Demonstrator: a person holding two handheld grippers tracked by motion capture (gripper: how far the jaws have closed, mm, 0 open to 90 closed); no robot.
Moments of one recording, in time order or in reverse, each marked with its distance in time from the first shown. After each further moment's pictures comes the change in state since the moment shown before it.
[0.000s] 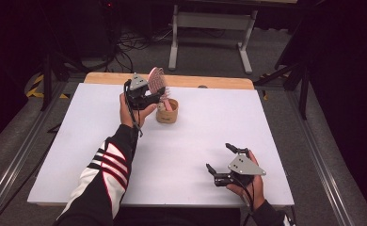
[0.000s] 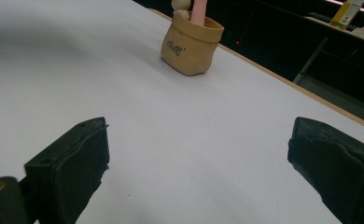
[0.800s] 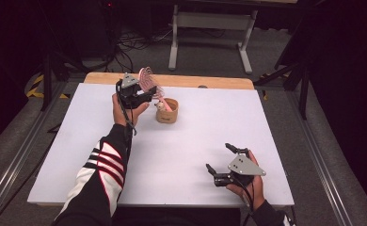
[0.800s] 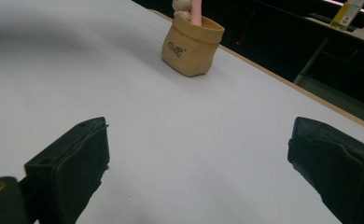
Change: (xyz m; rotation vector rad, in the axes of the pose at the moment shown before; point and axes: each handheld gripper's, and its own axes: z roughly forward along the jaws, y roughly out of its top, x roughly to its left) left arm 0.025 -0.010 -0.004 0.021 0.038 -0.063; right arm 0.001 0.000 0.000 -0.002 0.000 0.000
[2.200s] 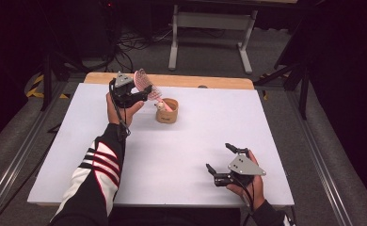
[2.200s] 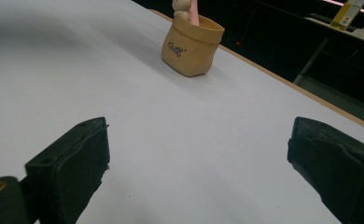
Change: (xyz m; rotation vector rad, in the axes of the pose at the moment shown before) left arm 0.011 0.002 -0.010 -0.019 0.044 0.004; right arm 0.000 0.000 0.000 0.001 0.001 -0.004
